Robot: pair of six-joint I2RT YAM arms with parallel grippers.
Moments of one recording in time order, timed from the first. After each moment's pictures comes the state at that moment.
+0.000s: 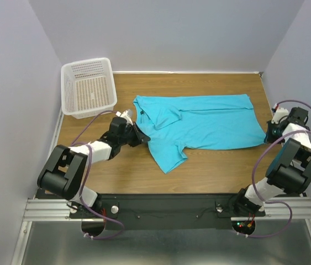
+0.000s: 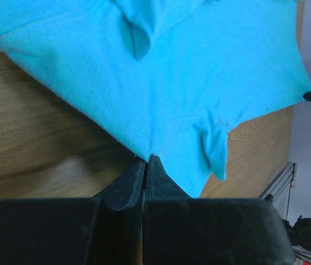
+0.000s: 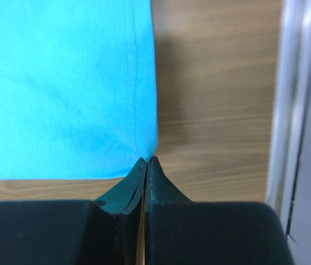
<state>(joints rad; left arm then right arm) -0.43 1.49 0.56 0.34 0.33 -0.80 -0.60 1.56 0.98 -0.51 -0.27 -0.44</state>
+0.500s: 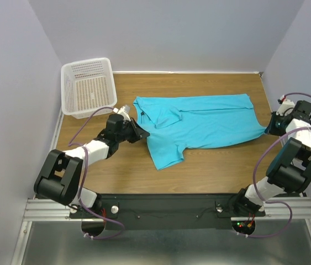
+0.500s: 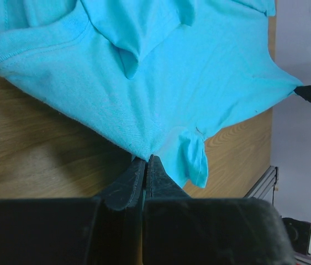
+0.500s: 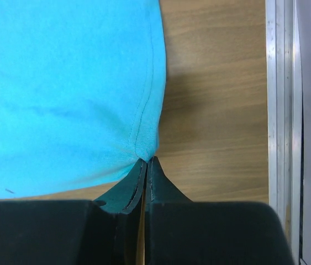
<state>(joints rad) -0.40 1.43 0.60 0.31 0.35 -0.82 -0.61 1.54 1.07 -0.52 -0.37 -0.33</state>
